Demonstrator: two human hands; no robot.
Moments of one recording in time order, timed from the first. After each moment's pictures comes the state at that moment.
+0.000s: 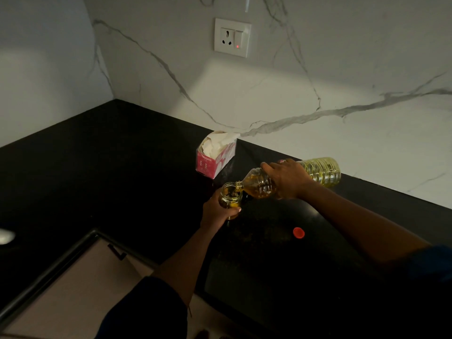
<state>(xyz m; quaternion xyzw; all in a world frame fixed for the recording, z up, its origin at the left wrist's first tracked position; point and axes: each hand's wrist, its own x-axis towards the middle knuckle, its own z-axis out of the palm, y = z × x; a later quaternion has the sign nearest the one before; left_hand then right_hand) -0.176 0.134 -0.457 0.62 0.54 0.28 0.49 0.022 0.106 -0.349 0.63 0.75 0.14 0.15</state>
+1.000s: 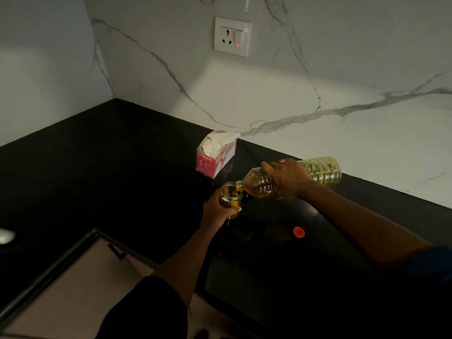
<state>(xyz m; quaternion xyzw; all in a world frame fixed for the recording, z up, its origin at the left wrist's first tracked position) -0.175 0.135 -0.457 0.61 0.55 0.27 0.50 0.021 0.105 -0.348 0.62 0.75 0.15 0.16</state>
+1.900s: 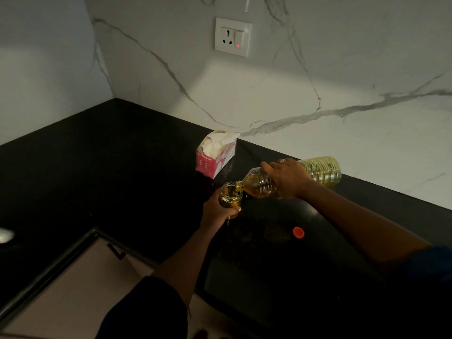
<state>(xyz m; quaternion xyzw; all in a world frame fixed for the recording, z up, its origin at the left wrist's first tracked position) -0.175 0.134 -0.454 0.62 0.55 0.27 0.49 0.019 0.105 -0.345 0.62 0.75 0.15 0.16</state>
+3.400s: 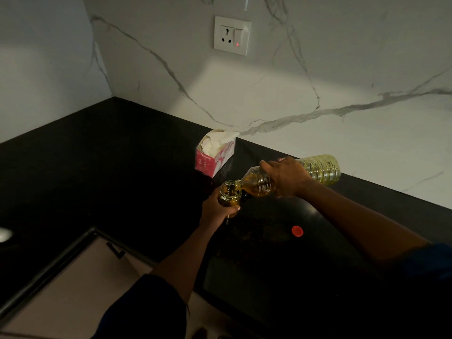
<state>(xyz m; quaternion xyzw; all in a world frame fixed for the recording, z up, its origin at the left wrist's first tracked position) -0.177 0.130 -0.450 0.62 0.54 0.27 0.49 0.017 0.104 -0.343 0.62 0.75 0.15 0.16</state>
